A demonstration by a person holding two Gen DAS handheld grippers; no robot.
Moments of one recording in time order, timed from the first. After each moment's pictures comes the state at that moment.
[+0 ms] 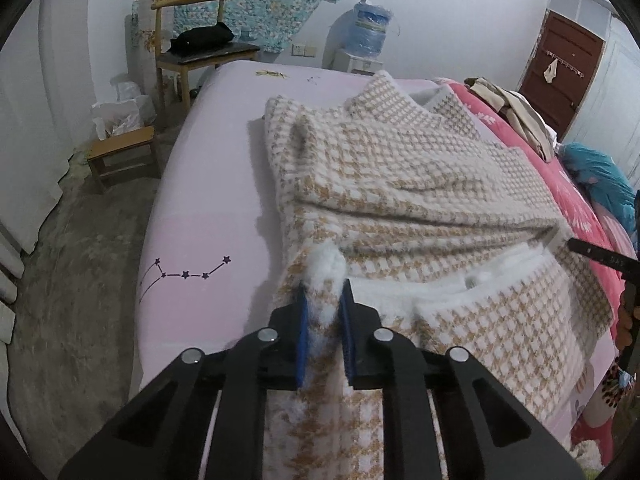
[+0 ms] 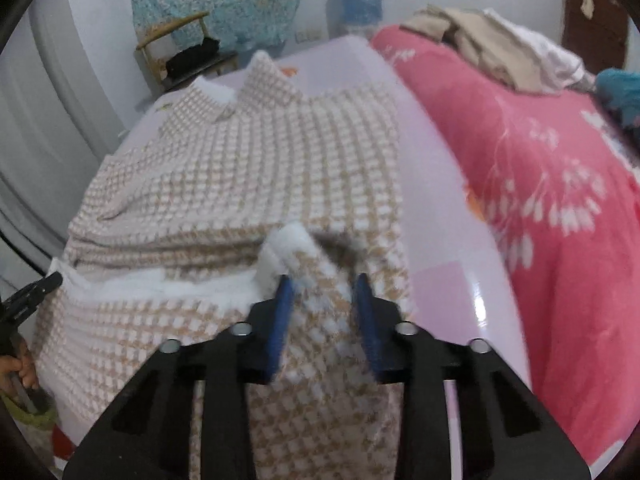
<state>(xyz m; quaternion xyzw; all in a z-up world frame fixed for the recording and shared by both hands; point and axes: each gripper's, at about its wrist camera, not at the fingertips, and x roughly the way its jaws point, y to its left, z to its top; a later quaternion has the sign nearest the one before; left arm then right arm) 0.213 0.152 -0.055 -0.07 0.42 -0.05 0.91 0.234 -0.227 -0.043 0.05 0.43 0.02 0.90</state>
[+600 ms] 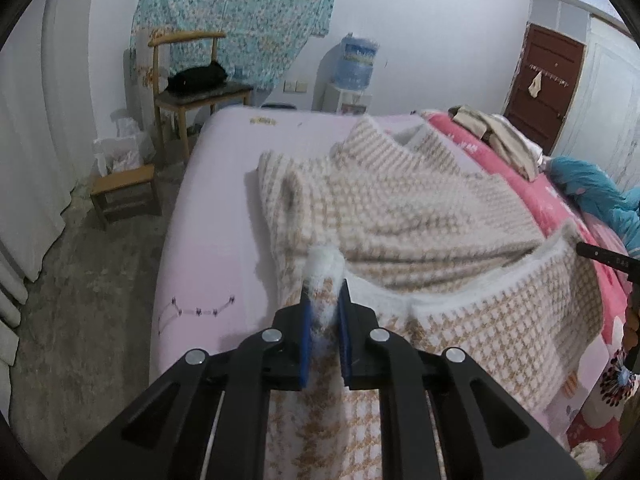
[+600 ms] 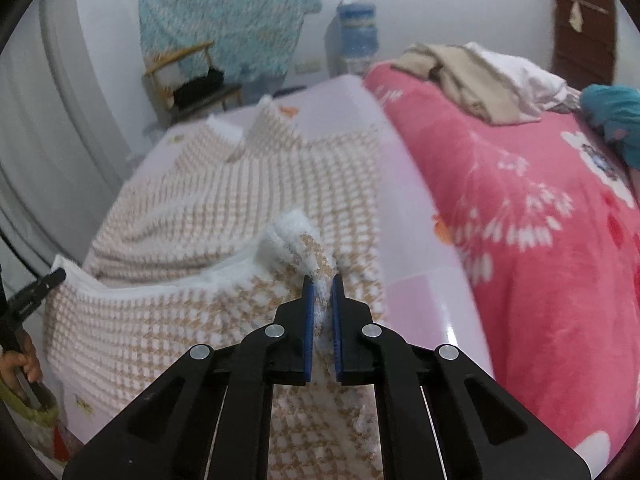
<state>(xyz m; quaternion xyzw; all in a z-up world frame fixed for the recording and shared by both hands) 0.200 0.149 -0.016 -0.06 0.35 -0.06 0.93 0.194 -0.242 0.001 0.06 0.37 0.01 0.93</state>
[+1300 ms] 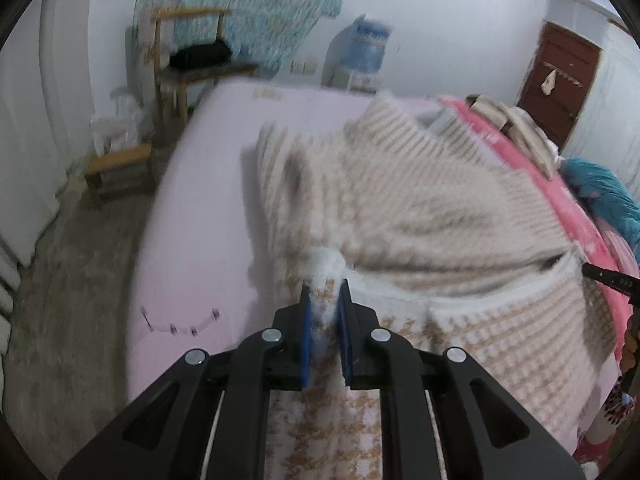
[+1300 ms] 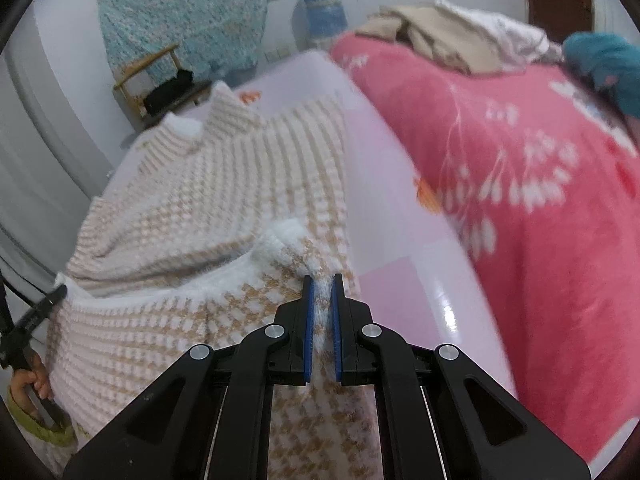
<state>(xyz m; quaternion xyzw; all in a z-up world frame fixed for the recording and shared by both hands) 0.245 0.154 -0.062 -0.09 0.40 -0.05 0.91 0.229 -0.267 -0.046 0.12 0.41 -0.02 0.90</state>
